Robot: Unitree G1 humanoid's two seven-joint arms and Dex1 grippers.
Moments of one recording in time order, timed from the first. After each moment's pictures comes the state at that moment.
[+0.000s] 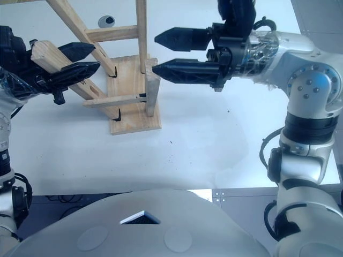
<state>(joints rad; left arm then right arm) -0.14 0.77 0.13 -0.20 -0.82 0.38 -1.08 -0.52 -0.56 0.01 -0.26 0.97 0.99 1.01</state>
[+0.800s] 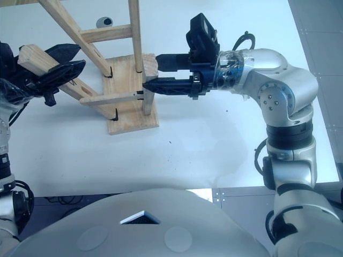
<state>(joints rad) -0.07 0.76 0.19 -0.09 -0.86 0.28 -1.14 -0.49 -0.53 0.16 -0.25 0.79 0.83 0.99</state>
